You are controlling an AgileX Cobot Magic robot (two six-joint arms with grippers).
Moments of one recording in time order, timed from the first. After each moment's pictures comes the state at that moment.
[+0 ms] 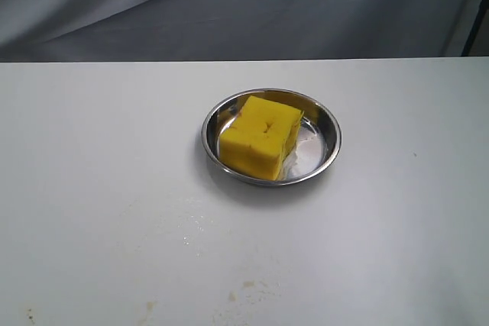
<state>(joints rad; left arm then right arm) 0.15 0.00 -0.19 -0.33 0.31 0.24 -0.06 0.00 0.00 0.02 0.31 -0.05</state>
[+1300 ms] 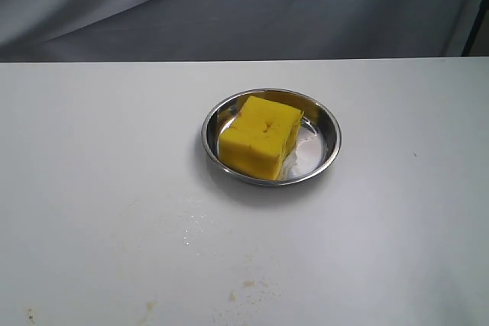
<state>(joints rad) 0.15 0.00 0.00 -0.23 0.27 0.16 -0.06 0.00 0.00 0.02 0.31 -0.05</state>
